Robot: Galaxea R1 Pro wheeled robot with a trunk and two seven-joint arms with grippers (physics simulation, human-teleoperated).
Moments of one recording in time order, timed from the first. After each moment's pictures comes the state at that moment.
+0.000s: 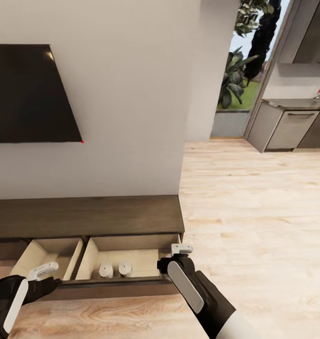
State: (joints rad) left arm -0.33 0.24 0.35 -1.15 0.17 0.97 -0.02; right arm -0.54 0.15 0.58 -1.10 -0.81 0.73 -0.82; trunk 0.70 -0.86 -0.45
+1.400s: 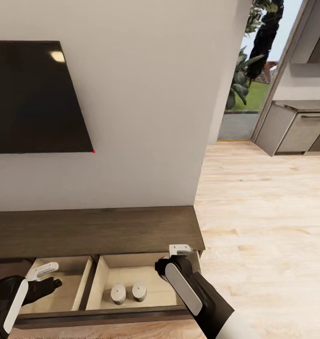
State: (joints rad) left arm -0.33 0.24 0.35 -1.15 0.17 0.97 -0.02; right arm -0.54 0.15 0.61 -1.10 -0.81 0.72 -0.82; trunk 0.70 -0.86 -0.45
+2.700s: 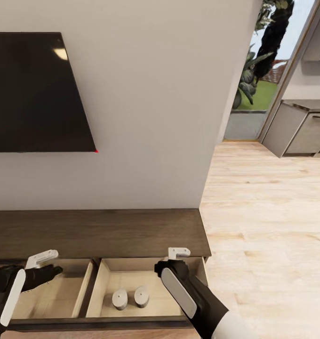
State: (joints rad) left arm -0.33 0.23 0.35 -1.33 0.17 1.04 -0.03; right arm -0.55 0.17 0.64 -1.00 -0.79 0.62 -0.82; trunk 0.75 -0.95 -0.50
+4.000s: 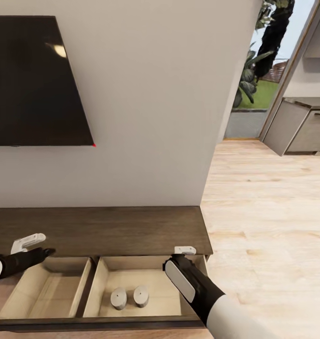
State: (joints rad) left arm -0.32 0.35 0.36 -1.45 0.42 1.05 -0.03; right arm -0.65 0.17 0.63 -0.79 -0.81 0.61 -0.83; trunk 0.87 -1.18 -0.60
